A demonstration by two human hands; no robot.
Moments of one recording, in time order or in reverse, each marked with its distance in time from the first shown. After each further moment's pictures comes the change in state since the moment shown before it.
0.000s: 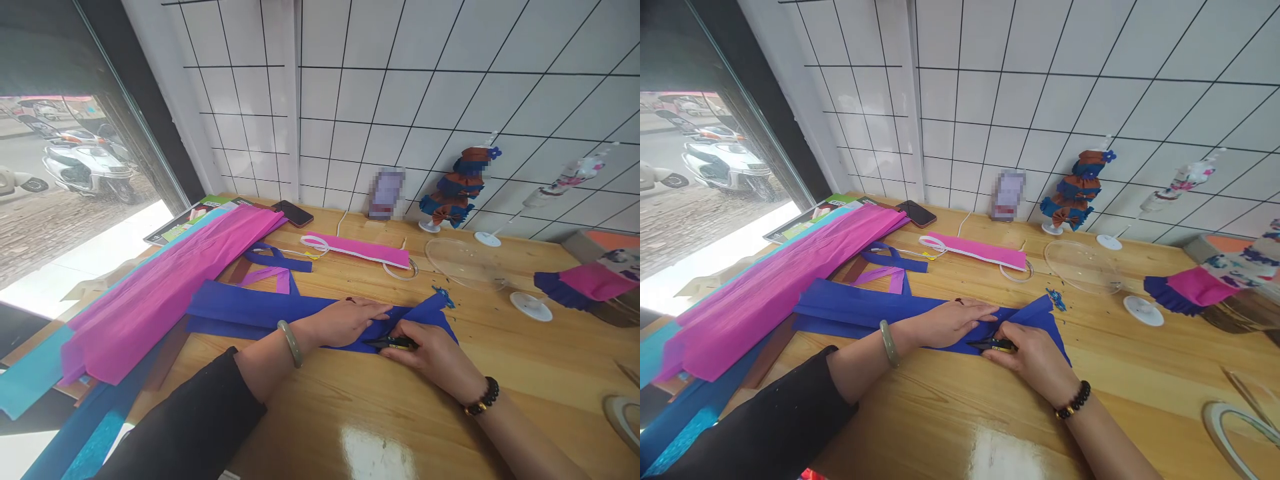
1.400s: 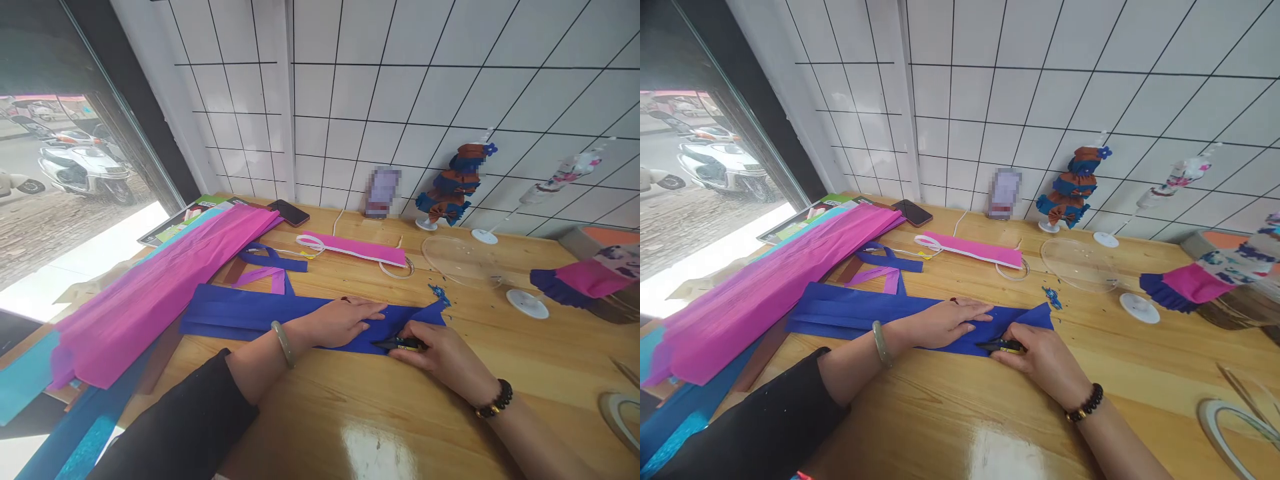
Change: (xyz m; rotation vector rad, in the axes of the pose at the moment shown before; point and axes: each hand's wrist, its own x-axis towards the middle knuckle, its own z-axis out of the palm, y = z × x) left_hand -0.001 -0.004 0.001 -0.051 -0.018 -0.005; right_hand -0.012 0.019 -0.007 -0.001 0.021 -0.006
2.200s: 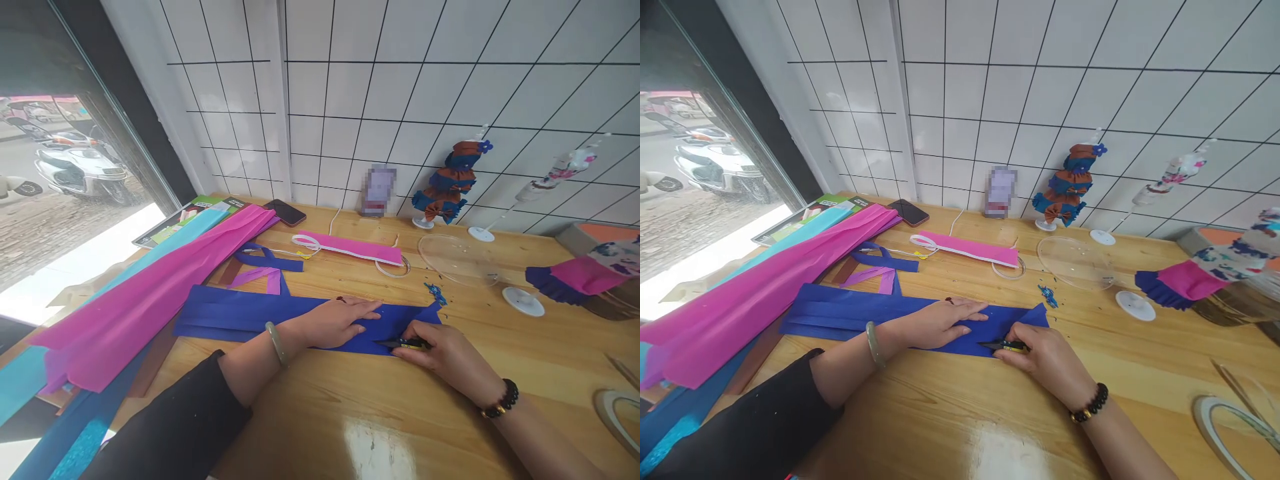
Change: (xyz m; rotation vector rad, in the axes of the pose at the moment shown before) left_hand 0.000 0.005 -0.004 0.000 -0.035 -0.028; right_hand -0.006 0.008 -0.006 0.015 -0.038 0.061
